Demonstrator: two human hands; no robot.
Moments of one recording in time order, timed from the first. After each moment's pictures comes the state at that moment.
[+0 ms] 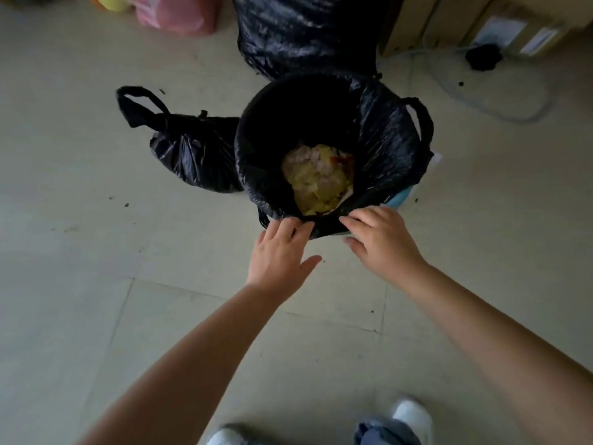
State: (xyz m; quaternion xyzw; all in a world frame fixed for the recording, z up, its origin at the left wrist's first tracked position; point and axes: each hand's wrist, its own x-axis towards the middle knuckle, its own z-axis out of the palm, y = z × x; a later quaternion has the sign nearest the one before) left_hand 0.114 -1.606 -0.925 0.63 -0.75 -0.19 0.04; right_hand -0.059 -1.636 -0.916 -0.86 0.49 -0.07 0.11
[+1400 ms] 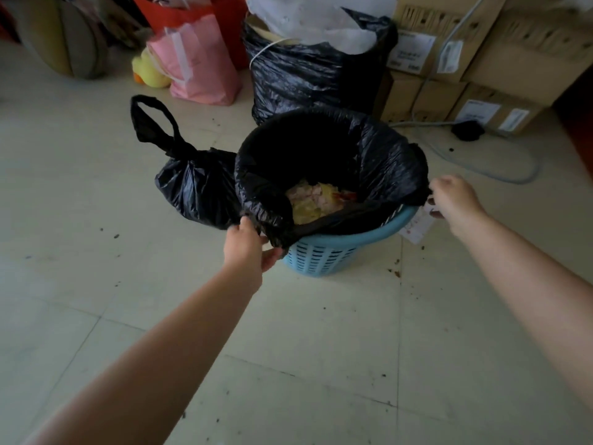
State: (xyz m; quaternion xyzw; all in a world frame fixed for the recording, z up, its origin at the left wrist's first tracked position) left_hand 0.125 -1.643 -0.972 0.69 -0.11 -0.54 0.48; right_hand -0.125 -1.719 -0.940 -0.45 0.78 -0.32 0.30
